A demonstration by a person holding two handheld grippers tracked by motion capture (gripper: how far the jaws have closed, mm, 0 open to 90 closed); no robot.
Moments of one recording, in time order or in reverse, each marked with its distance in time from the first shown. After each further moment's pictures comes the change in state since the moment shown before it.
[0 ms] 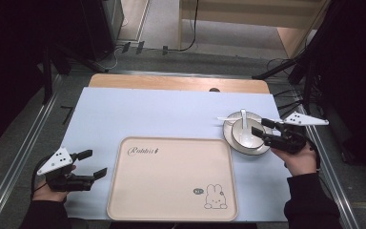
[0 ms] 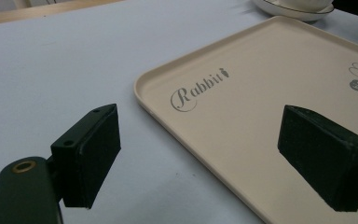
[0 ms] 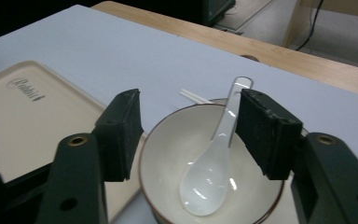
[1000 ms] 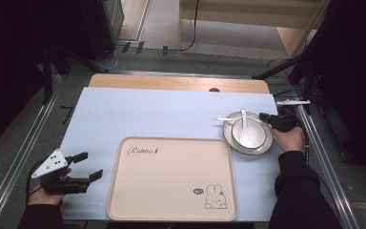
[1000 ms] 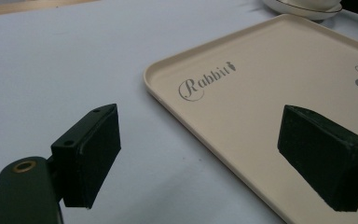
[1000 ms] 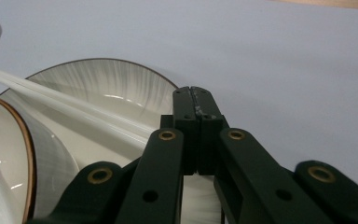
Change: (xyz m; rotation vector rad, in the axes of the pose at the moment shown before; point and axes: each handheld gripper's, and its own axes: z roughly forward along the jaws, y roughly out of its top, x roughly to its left) left arm 0.002 -0.009 -0.009 -0.004 0.021 -0.027; right arm -0.107 -0.023 0.084 0.221 -0.159 0.208
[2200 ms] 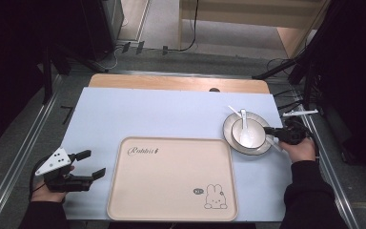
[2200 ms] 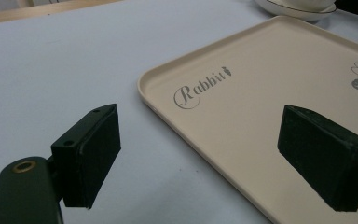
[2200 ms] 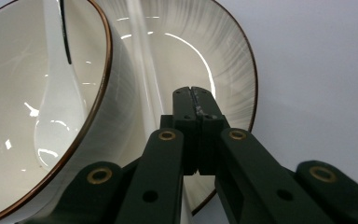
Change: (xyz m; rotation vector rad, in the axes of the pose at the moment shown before) left arm -0.001 0.006 0.008 0.002 -0.017 0.024; right arm 0.002 -0.030 -0.033 0.105 0.111 -0.009
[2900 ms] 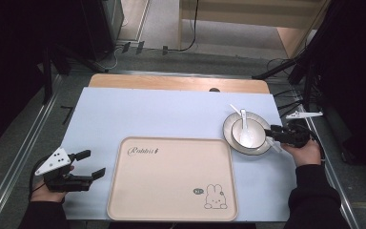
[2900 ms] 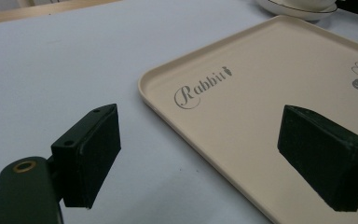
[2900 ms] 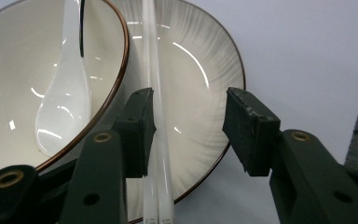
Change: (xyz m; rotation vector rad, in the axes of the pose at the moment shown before) left arm 0.000 0.001 -0.001 0.002 0.001 -0.001; right arm 0.006 -0.005 -0.013 -0.040 -0.048 -0.105
